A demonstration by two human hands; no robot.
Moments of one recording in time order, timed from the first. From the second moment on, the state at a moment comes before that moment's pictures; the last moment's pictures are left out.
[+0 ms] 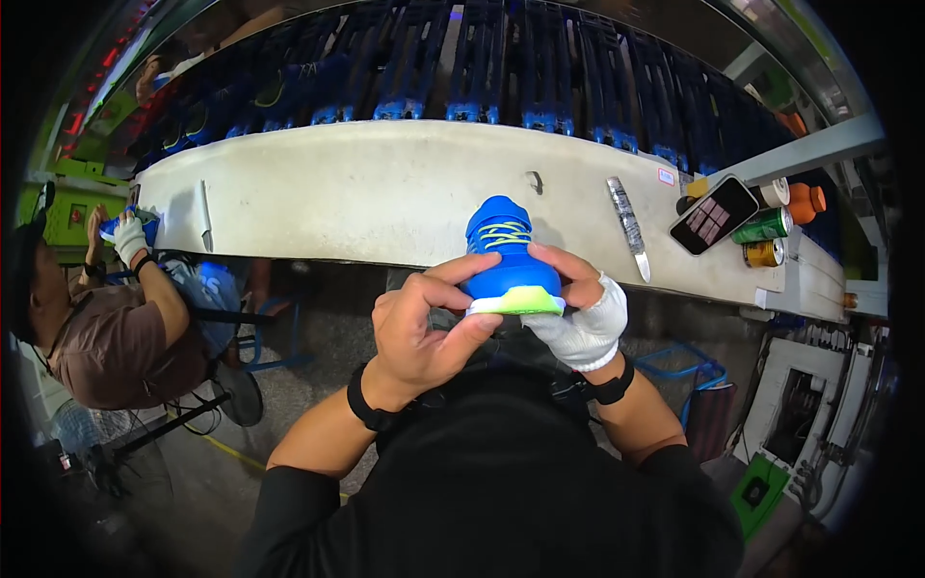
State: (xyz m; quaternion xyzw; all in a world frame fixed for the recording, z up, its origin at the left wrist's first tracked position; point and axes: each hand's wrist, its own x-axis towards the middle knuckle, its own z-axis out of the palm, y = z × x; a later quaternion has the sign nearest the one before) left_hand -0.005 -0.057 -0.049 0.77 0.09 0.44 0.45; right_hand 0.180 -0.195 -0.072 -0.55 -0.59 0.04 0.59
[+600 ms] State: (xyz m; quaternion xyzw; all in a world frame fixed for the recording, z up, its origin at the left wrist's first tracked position) left_hand -0.039 0.004 0.019 0.94 0.18 0.12 0.26; right_hand 0.163 -0.178 -0.083 -0.63 -0.62 0.08 0.46
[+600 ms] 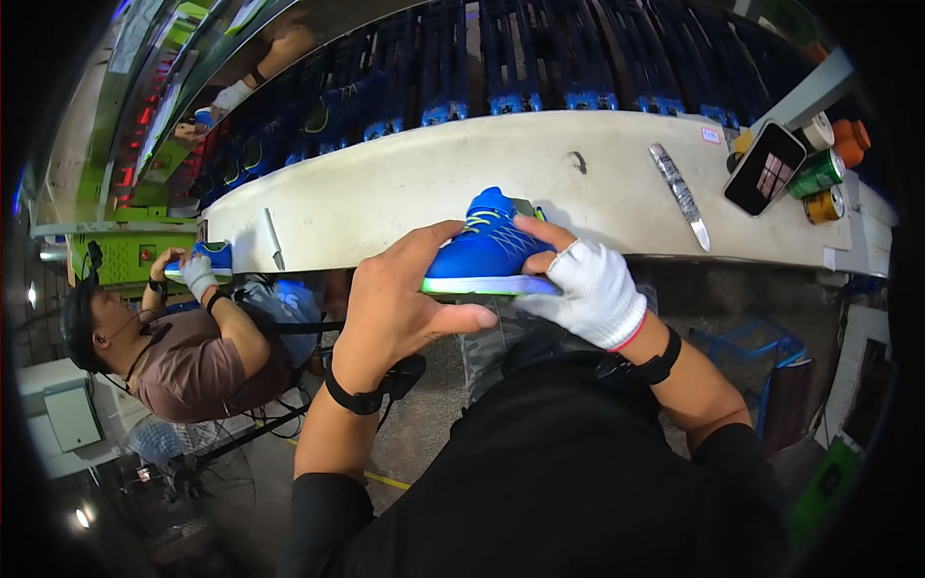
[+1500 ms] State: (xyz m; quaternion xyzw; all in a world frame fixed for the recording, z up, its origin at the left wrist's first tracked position) left_hand 0.013 -0.054 -0.037 0.86 0.08 0.40 0.33; right_hand 0.189 -0.212 -0.024 -0.55 -0.61 0.12 0.56
